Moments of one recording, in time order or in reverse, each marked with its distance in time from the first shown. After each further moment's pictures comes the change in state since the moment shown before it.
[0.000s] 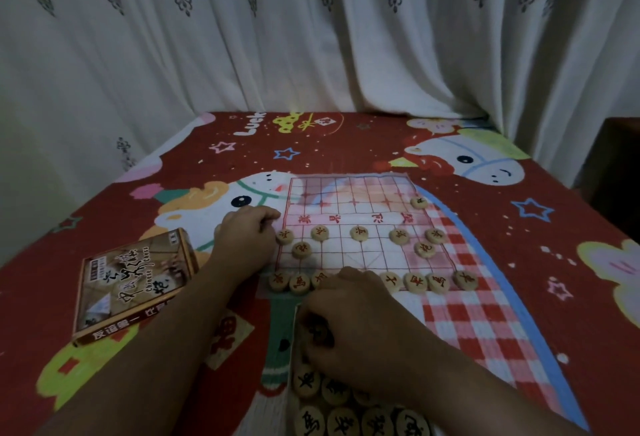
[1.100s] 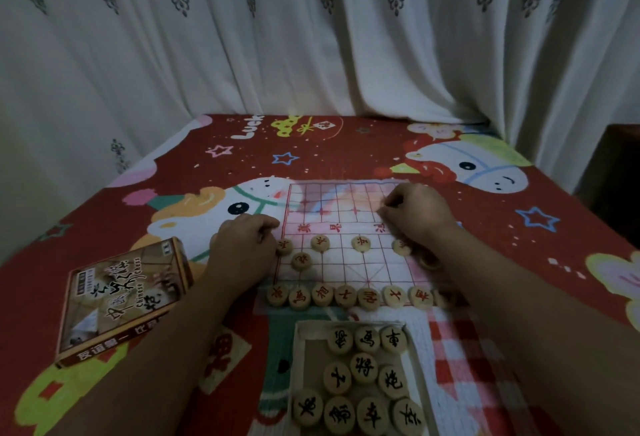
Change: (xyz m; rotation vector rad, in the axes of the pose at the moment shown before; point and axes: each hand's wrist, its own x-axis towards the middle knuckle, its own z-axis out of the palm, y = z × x) left_hand 0.003 -0.005 0.005 -0.027 0.048 0.039; right_hand 0.093 0.177 -0.031 -0.025 0.333 0.651
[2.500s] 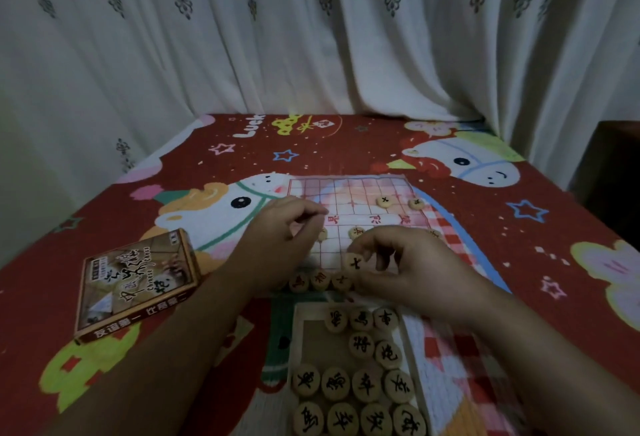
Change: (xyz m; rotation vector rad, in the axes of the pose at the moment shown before) left_hand -0.038 0.069 -0.029 -0.301 -0.075 0.365; right_hand -0.142 -0.041 -0.059 0.389 -0.316 -0.371
